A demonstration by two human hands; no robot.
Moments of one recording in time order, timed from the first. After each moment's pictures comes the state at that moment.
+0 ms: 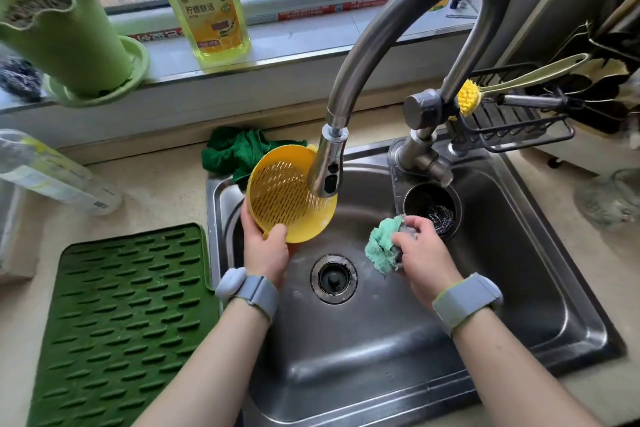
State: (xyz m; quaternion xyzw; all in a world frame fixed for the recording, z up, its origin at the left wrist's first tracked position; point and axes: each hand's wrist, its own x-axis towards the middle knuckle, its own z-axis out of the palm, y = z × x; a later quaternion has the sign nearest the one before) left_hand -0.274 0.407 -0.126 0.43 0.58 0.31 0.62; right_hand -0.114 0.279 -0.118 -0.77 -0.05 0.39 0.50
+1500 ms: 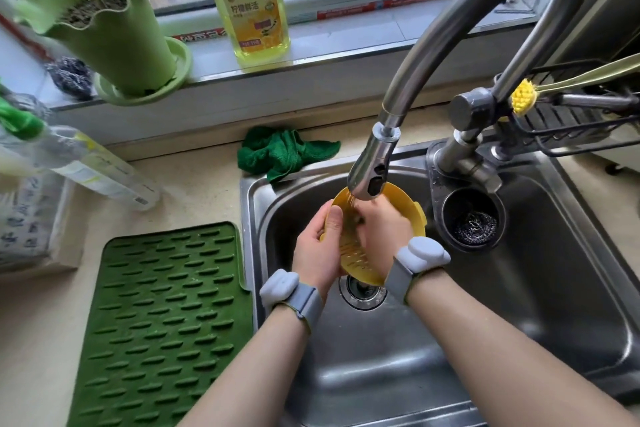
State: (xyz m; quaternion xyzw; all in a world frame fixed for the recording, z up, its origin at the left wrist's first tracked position) left_hand -0.270 0.400 -0.122 0.48 0.52 0.21 0.68; right_hand -0.160 0.364 -0.119 -0.83 -0.49 0.21 0.15
